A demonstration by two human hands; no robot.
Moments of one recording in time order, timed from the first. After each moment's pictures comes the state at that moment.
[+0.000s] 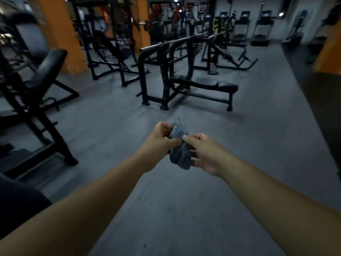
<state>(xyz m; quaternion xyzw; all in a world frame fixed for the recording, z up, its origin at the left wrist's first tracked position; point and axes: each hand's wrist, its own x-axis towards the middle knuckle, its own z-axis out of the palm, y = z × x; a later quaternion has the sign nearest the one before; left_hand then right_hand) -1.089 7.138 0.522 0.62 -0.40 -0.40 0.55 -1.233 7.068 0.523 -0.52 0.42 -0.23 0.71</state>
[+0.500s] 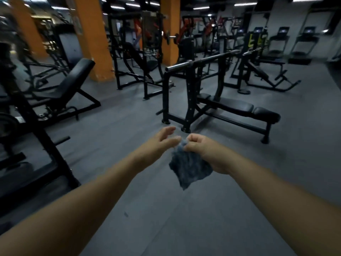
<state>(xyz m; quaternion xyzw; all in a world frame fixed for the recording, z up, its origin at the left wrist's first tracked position) -0.802 6.856 0.554 0.67 -0.46 -0.34 0.48 -0.956 6.742 0.564 -0.74 0.26 -0.11 0.61</state>
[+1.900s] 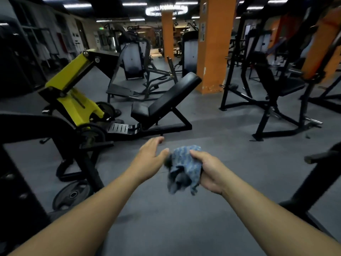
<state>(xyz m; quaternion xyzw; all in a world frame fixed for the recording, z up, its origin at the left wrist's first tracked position) 0.261 6.488 0.538 0.93 -0.16 0.02 0.34 0.207 6.298 0.533 -0.58 0.13 0.10 0.80</state>
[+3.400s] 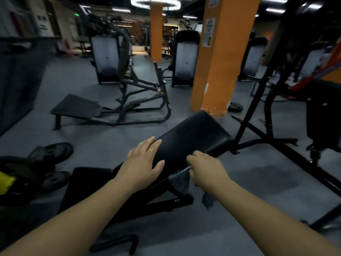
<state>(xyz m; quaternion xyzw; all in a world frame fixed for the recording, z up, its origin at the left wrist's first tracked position) 1.593 6.305 0.519 0.95 -0.25 0.09 0.17 1.550 6.086 0.519 -0.99 -0.07 -0.10 0.00</state>
